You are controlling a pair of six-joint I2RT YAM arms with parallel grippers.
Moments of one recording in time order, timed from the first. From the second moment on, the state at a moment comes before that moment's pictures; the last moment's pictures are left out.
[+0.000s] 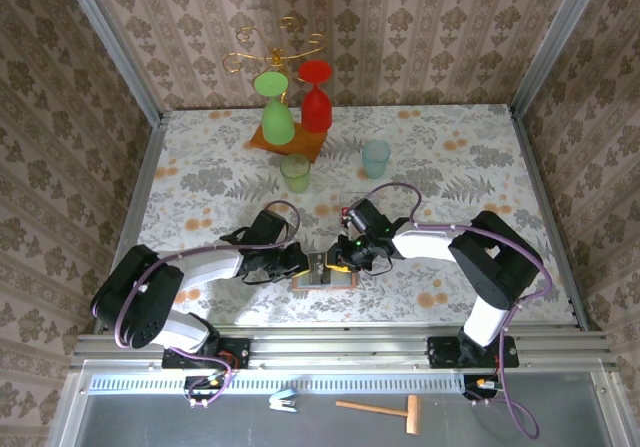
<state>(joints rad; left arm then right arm) -0.67 1.43 0.55 -0.14 0.47 -0.90 0.70 1.73 0.83 -0.12 -0.50 0.94</state>
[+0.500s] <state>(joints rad) -0.67 1.44 0.55 -0.13 0.48 -0.90 0.70 1.74 0.79 -0.01 -0.54 1.00</state>
